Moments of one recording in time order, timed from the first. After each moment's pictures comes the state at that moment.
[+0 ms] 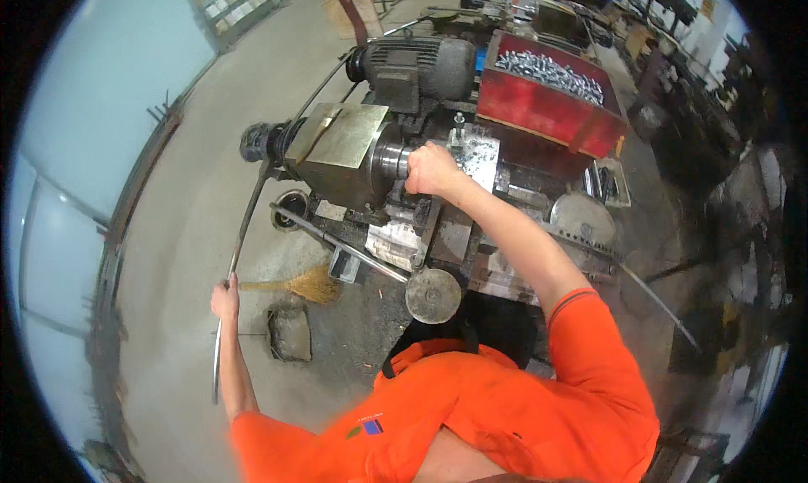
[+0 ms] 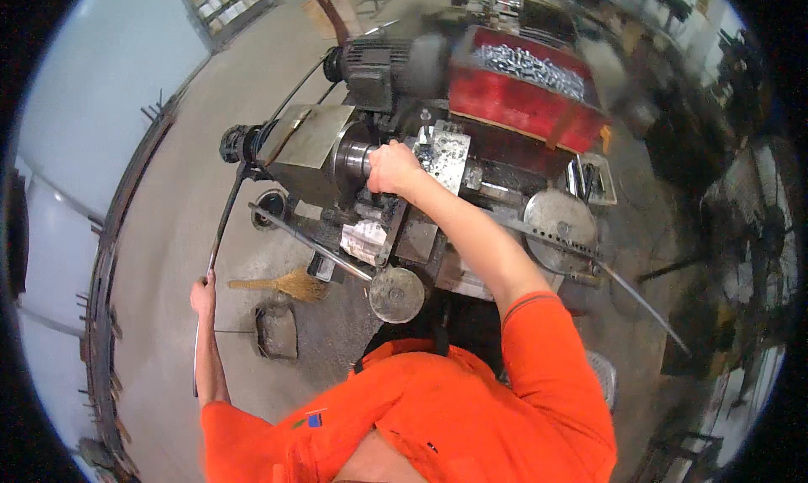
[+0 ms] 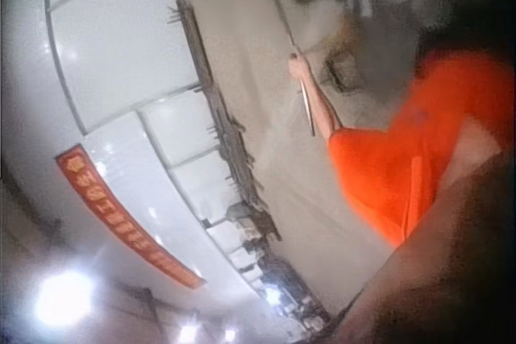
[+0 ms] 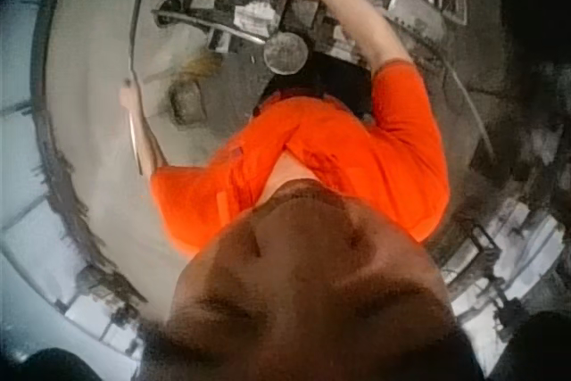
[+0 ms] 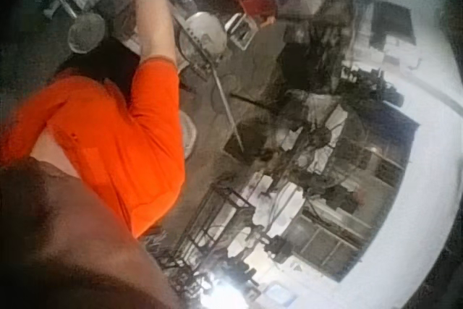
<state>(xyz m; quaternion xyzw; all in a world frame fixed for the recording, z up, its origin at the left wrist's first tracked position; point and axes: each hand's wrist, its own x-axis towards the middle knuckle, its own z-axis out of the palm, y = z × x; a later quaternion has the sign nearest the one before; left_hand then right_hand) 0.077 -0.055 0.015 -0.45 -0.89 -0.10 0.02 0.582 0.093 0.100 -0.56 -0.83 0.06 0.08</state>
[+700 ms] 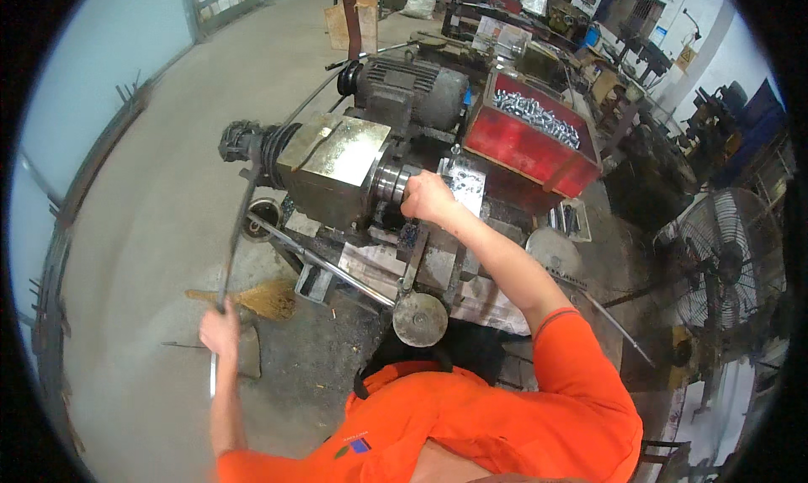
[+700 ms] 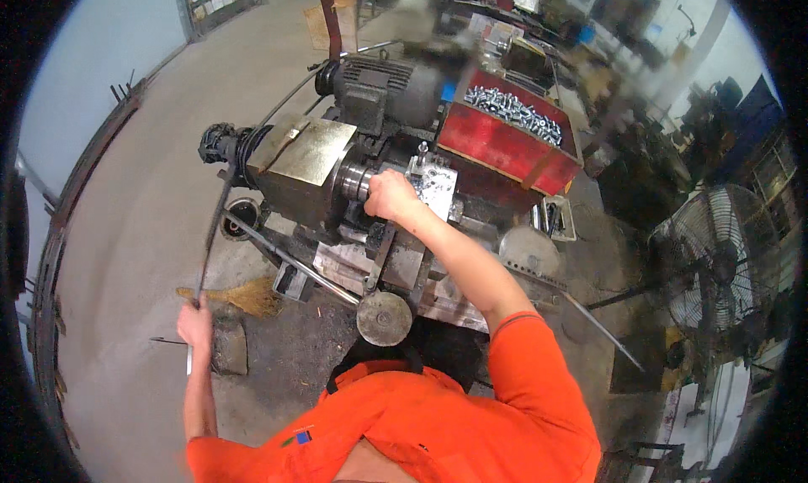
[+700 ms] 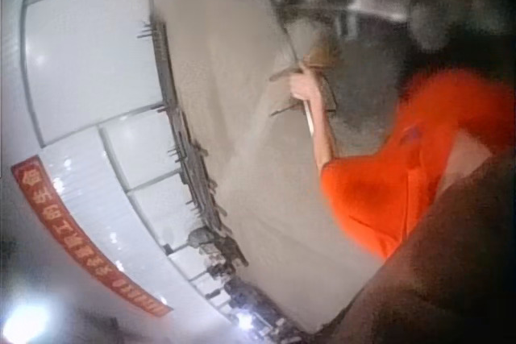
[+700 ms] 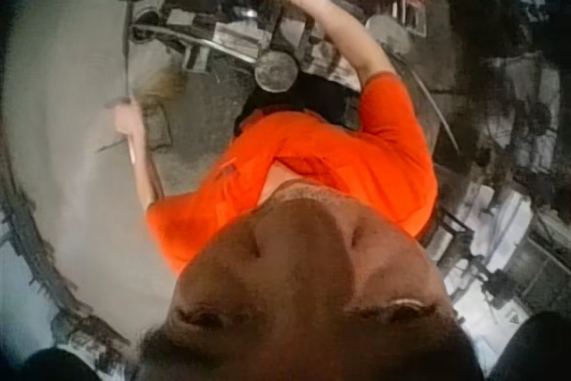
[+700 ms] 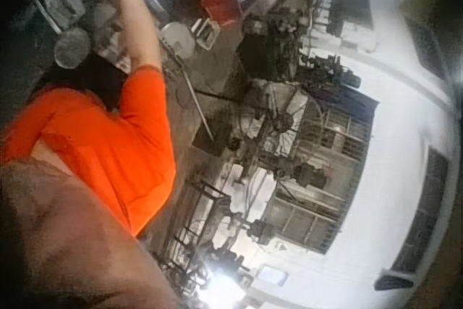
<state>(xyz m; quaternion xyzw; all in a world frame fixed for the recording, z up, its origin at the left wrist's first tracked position) 0.162 -0.093 0.022 -0.40 -0.91 -0.12 0.02 0.572 0.092 0.100 -0.59 -0.80 0.08 0.07</state>
